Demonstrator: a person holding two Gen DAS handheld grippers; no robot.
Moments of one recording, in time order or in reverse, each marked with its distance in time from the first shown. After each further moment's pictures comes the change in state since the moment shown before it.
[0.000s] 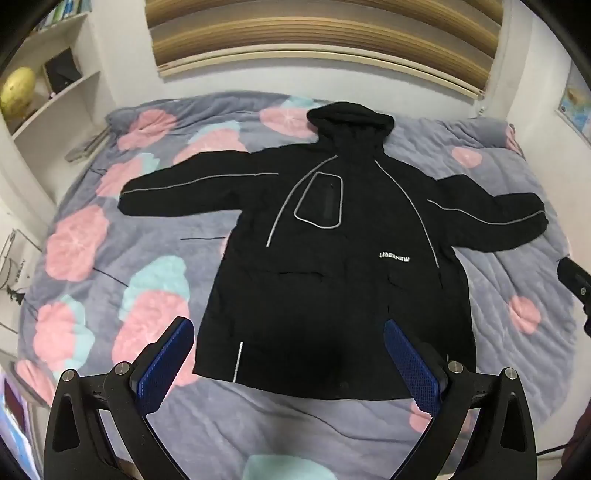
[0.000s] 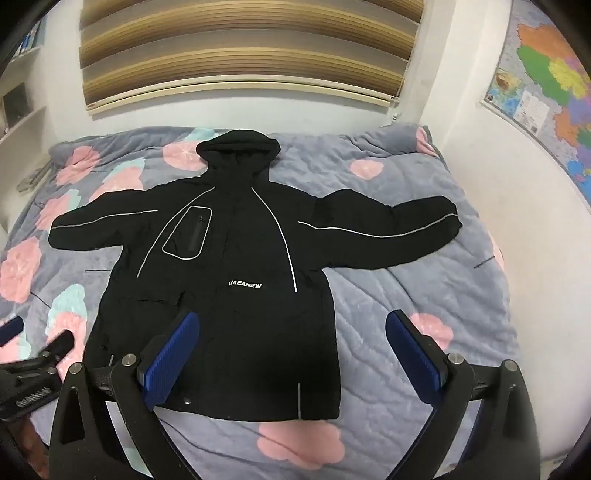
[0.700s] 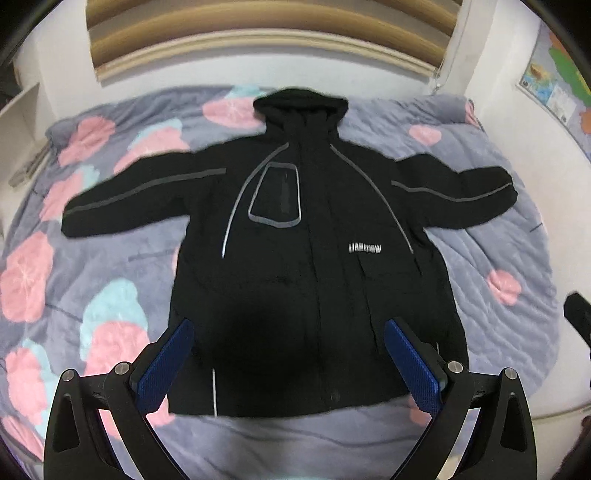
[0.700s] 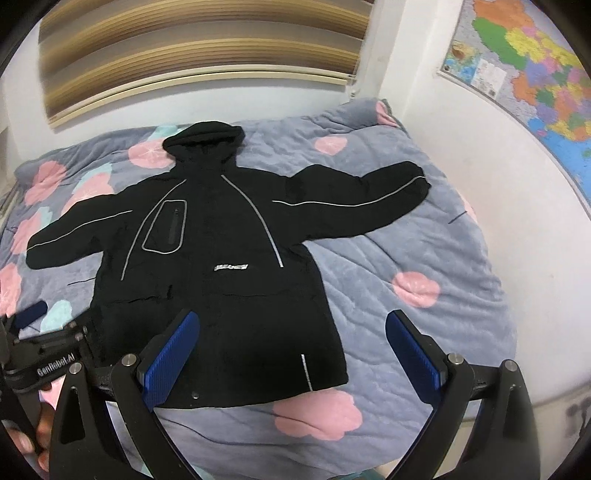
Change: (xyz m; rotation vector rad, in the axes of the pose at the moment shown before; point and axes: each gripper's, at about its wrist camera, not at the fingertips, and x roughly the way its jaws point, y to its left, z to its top) left arm 0.051 -0.002 0.031 0.139 0.008 -0.206; right arm -0.007 0.022 -0.026 0.130 0.055 -0.138
